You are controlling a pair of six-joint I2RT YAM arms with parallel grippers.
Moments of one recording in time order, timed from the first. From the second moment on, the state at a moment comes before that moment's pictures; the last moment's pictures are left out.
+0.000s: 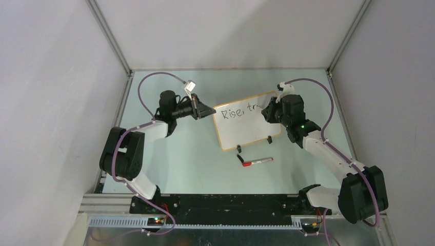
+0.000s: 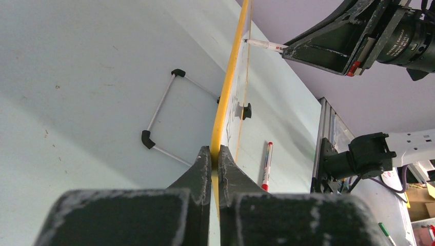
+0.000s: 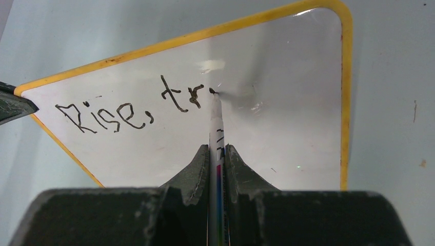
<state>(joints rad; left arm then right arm) -0.25 1.64 0.82 0.62 0.89 -0.50 0.37 1.23 0.83 -0.05 -0.02 0.34</state>
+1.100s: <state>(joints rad) -0.25 1.64 0.82 0.60 0.89 -0.50 0.36 1.23 0.84 -0.10 -0.01 0.34</state>
